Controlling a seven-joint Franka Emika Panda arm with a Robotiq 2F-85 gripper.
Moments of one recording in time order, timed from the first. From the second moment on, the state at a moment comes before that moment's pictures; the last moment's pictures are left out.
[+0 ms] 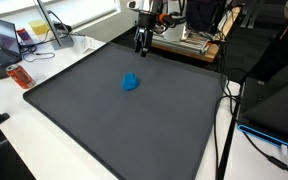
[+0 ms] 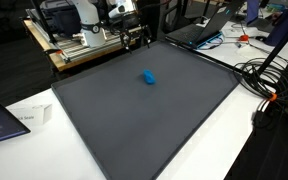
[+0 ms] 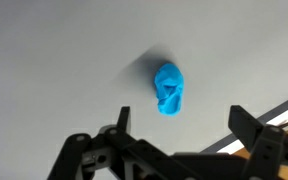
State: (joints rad) arm 0.23 0.05 0.12 -2.56 1.96 3.34 -1.00
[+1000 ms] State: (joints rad) arm 0.23 0.19 0.23 -2.45 2.00 3.54 -1.10
